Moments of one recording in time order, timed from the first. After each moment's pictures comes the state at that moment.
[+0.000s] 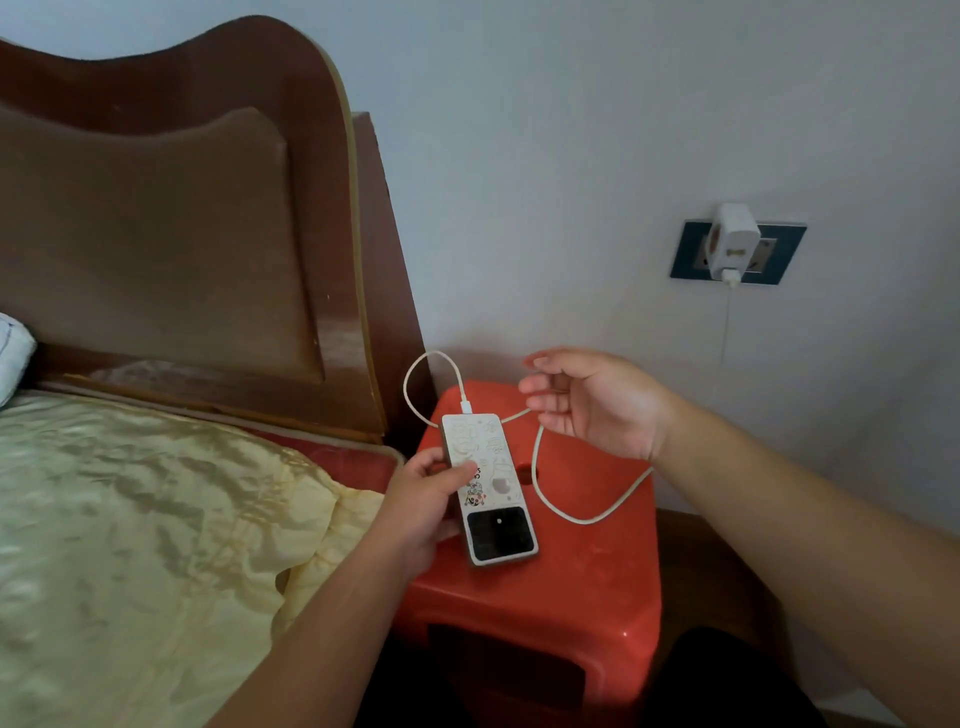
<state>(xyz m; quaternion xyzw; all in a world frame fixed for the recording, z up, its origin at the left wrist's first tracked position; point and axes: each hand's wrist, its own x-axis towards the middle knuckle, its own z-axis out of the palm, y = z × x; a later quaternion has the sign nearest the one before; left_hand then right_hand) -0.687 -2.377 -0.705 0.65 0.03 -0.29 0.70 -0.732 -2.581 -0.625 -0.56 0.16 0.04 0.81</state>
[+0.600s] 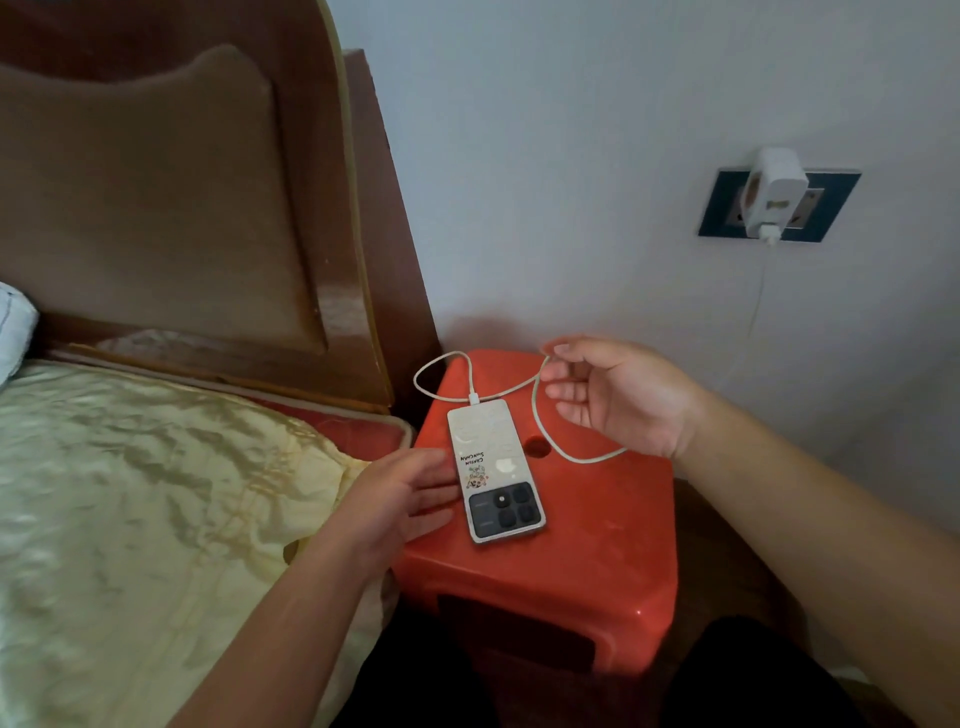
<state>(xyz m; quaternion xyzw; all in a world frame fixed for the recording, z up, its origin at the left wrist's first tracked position) -0.679 -2.339 -0.709 0.67 0.04 -0.34 0.66 -0.739 -2.582 -0.646 -0.53 0.15 0.05 0.83</state>
